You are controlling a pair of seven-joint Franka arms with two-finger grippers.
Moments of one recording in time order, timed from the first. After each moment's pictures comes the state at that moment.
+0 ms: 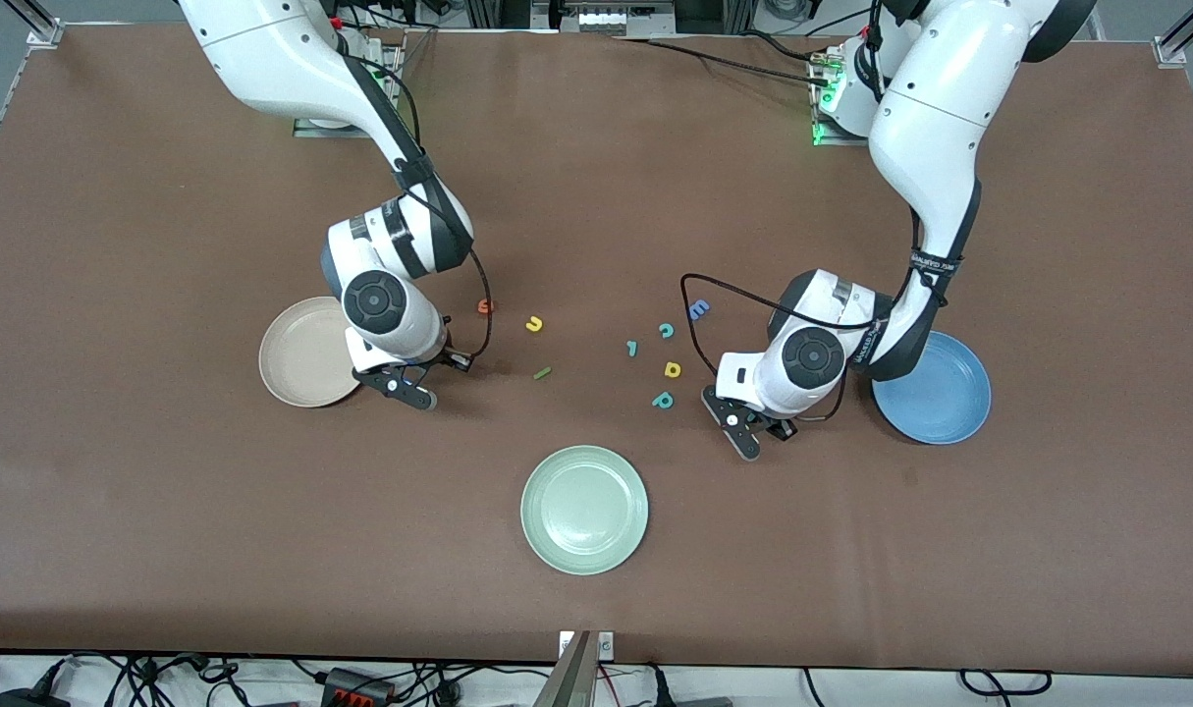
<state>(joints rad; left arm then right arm) -0.30 0.77 -0.11 -1.61 0.09 2.30 0.52 0.50 0.57 -0.06 -1.81 0.06 2.23 0.81</state>
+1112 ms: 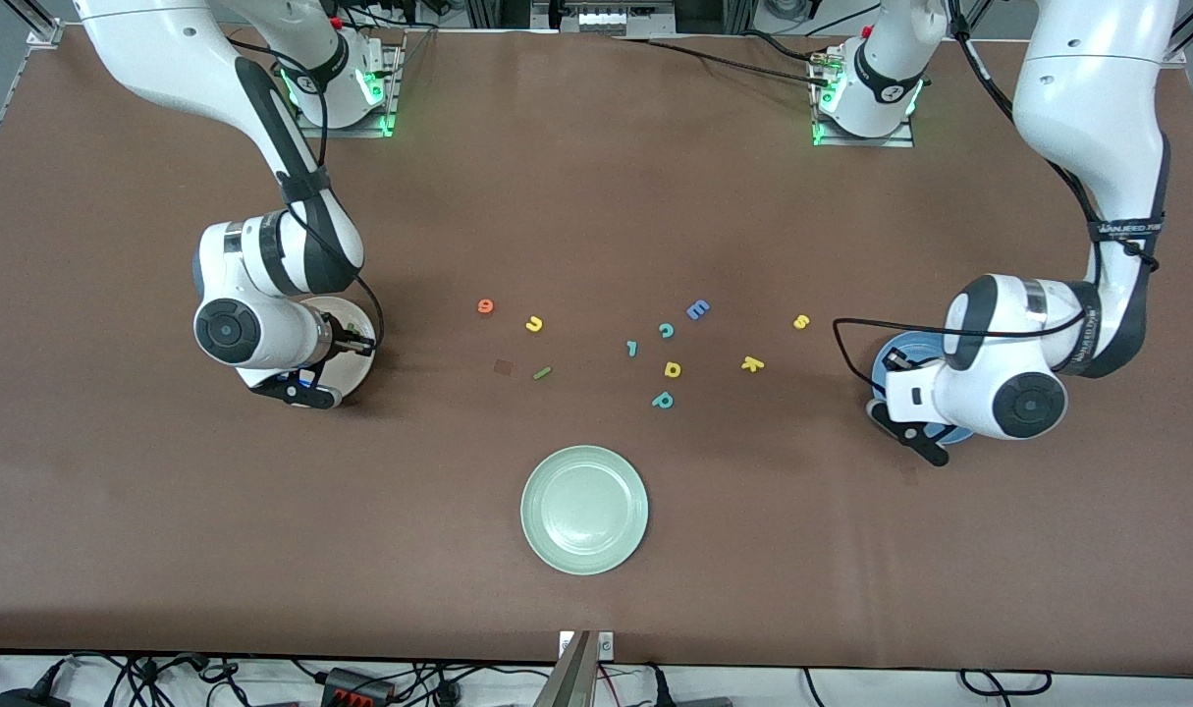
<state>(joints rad) 0.00 0.62 -0.06 -1.60 0.09 1.83 0.51 0.28 0.47 -0.08 -1.89 0.06 2.06 0.38</state>
